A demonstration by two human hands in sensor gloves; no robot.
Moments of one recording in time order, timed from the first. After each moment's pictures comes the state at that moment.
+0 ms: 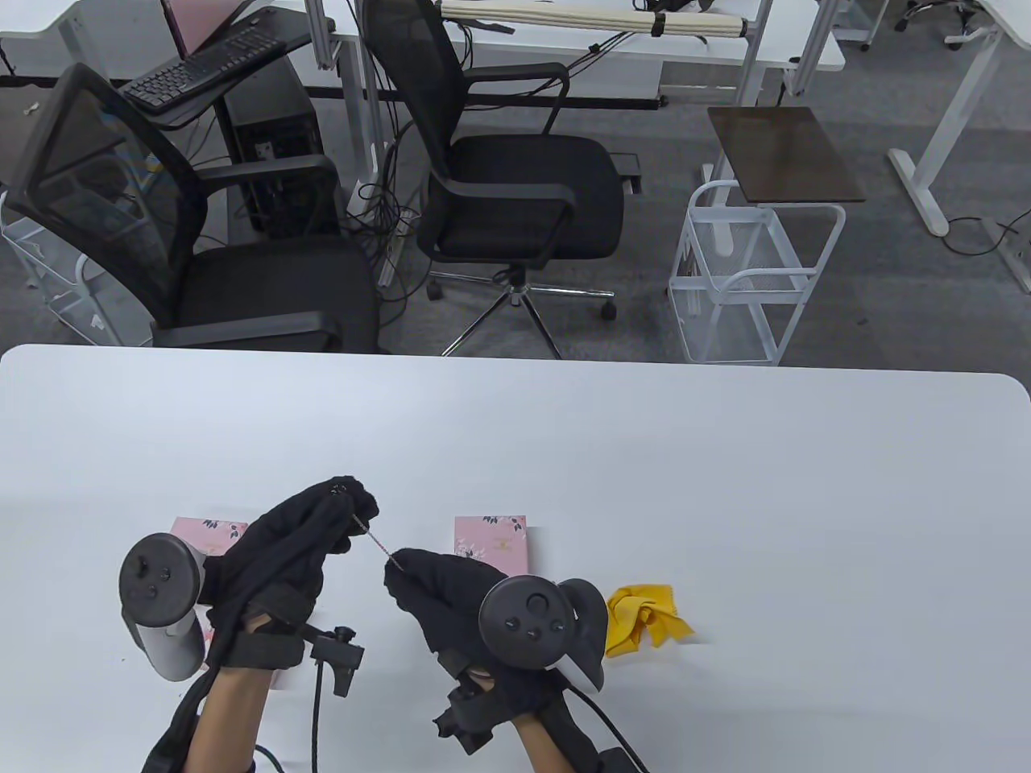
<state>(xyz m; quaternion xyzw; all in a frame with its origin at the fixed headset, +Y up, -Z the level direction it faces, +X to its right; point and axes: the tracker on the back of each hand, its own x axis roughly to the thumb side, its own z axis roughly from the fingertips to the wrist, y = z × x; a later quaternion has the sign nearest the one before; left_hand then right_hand) -0.256 -0.597 -0.281 0.16 -0.08 0.62 0.77 -0.009 -0.597 -0.265 0.25 -0.10 0.88 0.40</state>
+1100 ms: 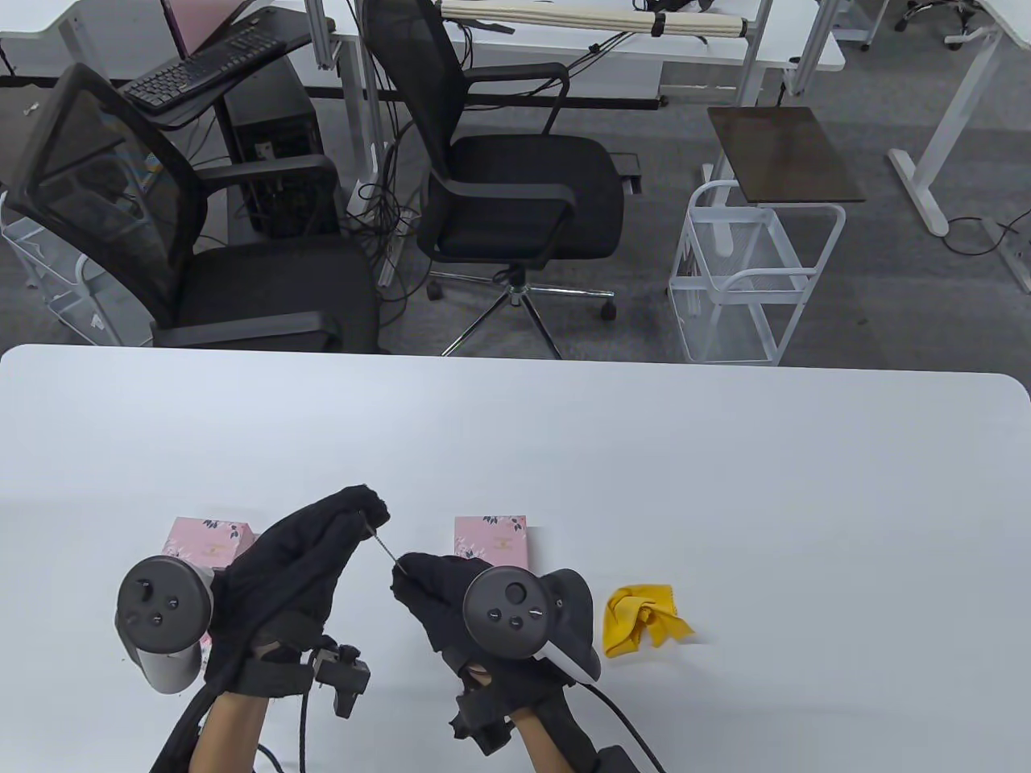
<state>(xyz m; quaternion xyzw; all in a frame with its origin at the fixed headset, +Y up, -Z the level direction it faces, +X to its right) -0.239 -0.573 -0.259 0.20 -0.16 0.55 0.80 -0.010 -0.605 -0.273 0.24 -0.05 0.91 0.33</state>
